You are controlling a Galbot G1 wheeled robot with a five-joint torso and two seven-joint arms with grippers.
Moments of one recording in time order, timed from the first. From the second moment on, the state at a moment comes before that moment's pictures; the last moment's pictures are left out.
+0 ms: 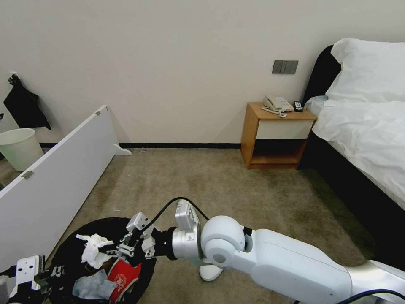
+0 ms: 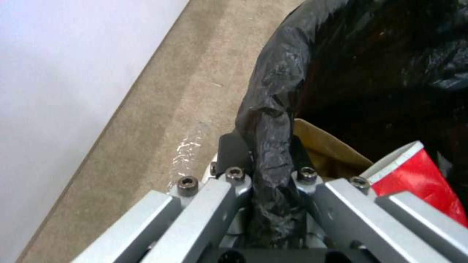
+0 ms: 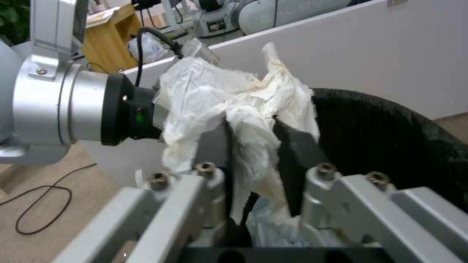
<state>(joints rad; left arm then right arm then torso) 1.88 -1.24 -1.08 -2.46 -0.77 0.74 -0.24 -0.29 1.12 -0.70 1.94 1.11 -0.42 -0.17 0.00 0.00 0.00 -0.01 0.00</state>
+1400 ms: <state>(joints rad) 1.87 -1.25 -1.10 -2.46 -0.77 0.74 -0.24 -0.51 1.05 -0.37 1.93 0.99 -0.25 -0.07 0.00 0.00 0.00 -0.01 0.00</state>
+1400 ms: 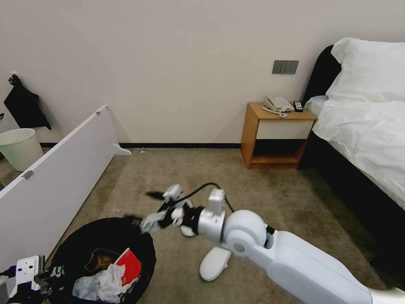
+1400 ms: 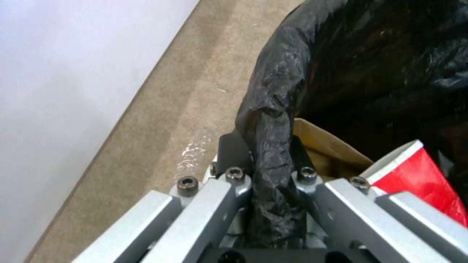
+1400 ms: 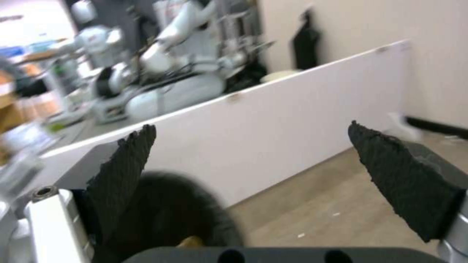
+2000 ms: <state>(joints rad) 1.86 -1.26 -1.10 -2.45 -0.77 0.74 -0.24 -0.81 1.10 -0.06 1.85 0.79 -0.16 0.19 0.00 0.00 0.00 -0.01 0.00</state>
